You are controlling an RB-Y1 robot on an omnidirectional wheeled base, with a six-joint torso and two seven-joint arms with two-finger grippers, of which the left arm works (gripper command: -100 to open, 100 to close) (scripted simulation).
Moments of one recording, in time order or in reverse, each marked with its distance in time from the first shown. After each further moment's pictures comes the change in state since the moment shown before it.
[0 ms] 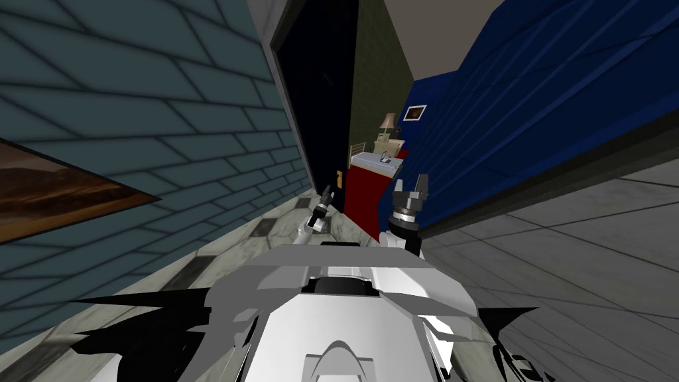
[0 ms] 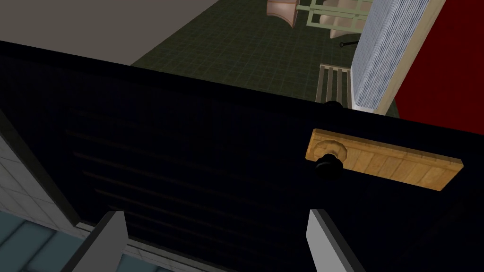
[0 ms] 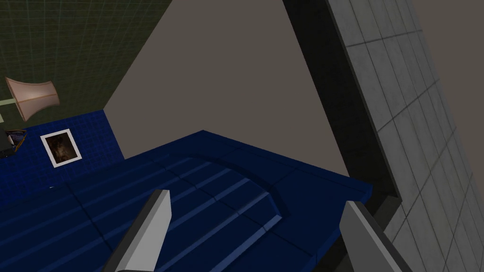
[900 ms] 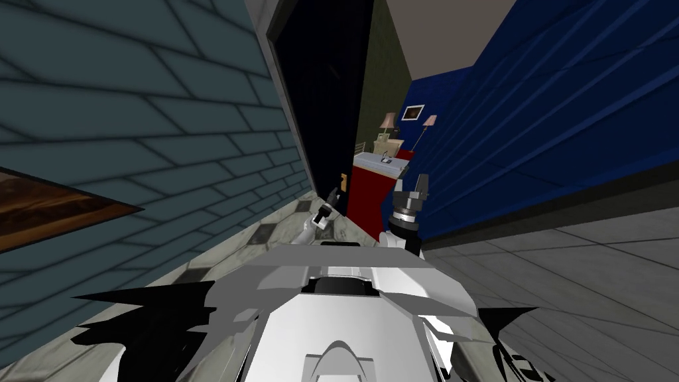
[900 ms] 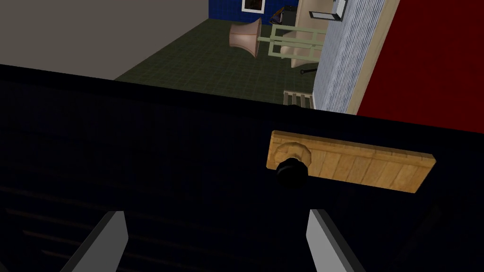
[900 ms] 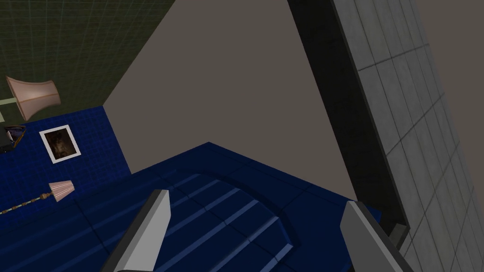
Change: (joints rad) arm -0.142 -0.005 -0.068 0.215 -0.038 0.003 0.046
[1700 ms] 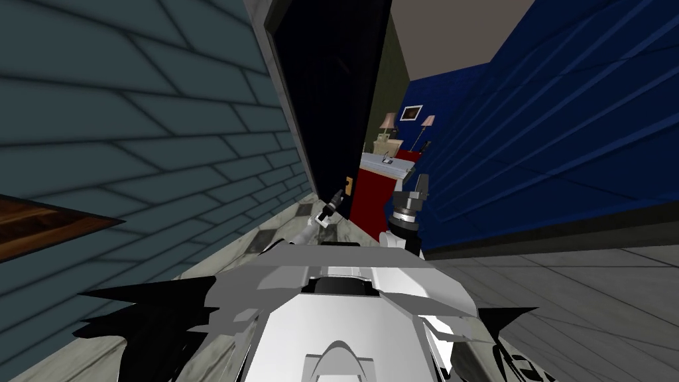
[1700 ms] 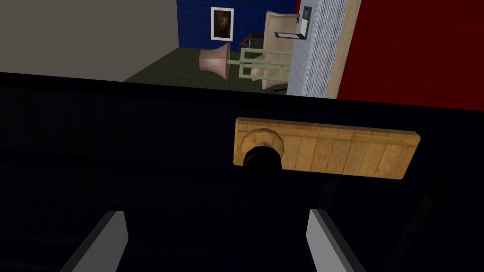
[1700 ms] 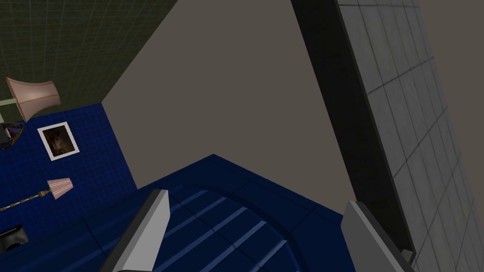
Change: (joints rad) arm -0.123 -0.013 -0.061 0.184 -0.035 0.009 0.040
